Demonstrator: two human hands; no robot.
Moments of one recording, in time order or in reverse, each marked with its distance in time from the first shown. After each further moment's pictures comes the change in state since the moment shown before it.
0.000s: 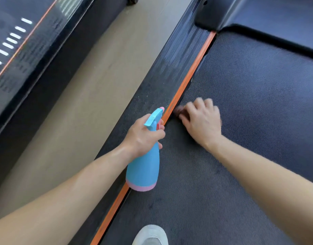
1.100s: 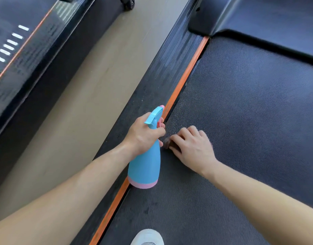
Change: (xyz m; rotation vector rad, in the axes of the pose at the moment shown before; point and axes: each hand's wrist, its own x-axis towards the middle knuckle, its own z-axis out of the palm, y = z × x) left_hand 0.010 0.015 0.010 0.071 0.017 0.051; right_hand -0.058 -0.008 0.007 0.061 -0.063 -0.313
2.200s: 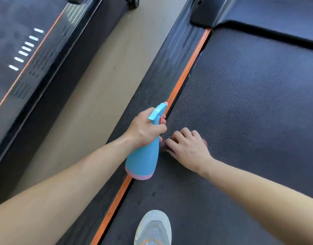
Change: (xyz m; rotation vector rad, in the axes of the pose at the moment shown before) left_hand -0.028 -0.005 -0.003 0.114 -0.028 0.062; right_hand -0.027 -0.032 0.007 -0.007 -0.014 -0.168
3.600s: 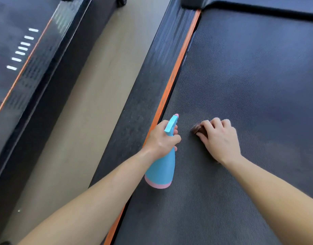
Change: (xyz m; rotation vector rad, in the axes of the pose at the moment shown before) left_hand -0.081 -0.074 0.041 -0.013 -0.101 -0.075; right_hand -0.085 -0.048 -0.024 -0.059 -0.053 0.656
